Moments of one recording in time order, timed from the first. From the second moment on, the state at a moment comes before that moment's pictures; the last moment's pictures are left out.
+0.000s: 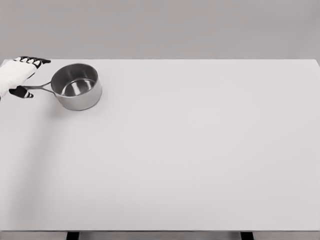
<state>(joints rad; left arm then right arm) -0.55 0.54 -0.06 -1.04 -0.98 -0.45 -0.32 0.06 0.00 -0.08 0.05 -0.27 -0.07 0.21</state>
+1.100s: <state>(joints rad) -0.40 0.59 -0.02 -1.30 -0.81 -0.45 -0.30 0.06 0.00 -0.08 0.05 -0.27 -0.07 0.21</state>
